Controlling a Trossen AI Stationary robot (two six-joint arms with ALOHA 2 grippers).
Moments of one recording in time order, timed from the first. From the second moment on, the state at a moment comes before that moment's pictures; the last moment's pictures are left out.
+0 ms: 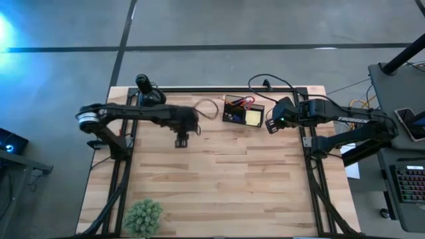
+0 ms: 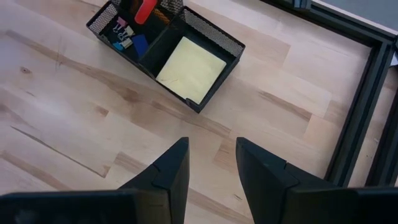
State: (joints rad) left arm 0.26 1.57 1.03 -0.73 -0.08 0.26; right arm -0.15 1.08 1.07 -1.19 0.39 0.88
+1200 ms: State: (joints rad) left arm 0.50 1.52 0.86 -0.53 0.19 0.41; right arm -0.15 1.08 1.07 -1.17 0.39 0.88
